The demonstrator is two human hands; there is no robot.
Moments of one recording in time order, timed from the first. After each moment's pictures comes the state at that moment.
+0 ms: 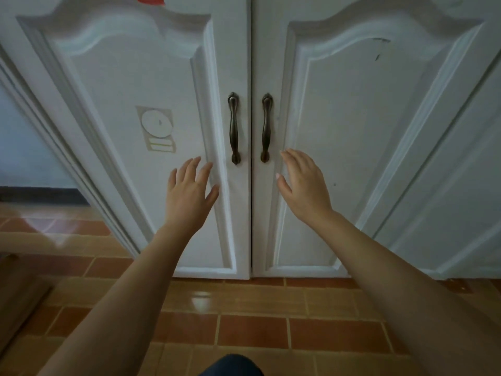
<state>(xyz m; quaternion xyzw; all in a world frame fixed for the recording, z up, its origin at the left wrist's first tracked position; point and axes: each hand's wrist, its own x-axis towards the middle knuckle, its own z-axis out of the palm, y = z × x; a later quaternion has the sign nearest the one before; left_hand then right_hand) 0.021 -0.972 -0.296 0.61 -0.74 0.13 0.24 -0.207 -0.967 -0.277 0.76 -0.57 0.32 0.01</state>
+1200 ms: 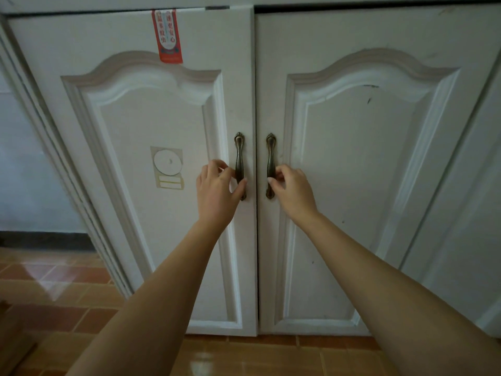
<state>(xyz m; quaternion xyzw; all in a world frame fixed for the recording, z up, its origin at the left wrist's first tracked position) -0.024 -1.023 -0.262 0.55 -0.68 0.13 0.47 -0.181 -1.023 -0.254 0.69 -0.55 0.46 -0.08</state>
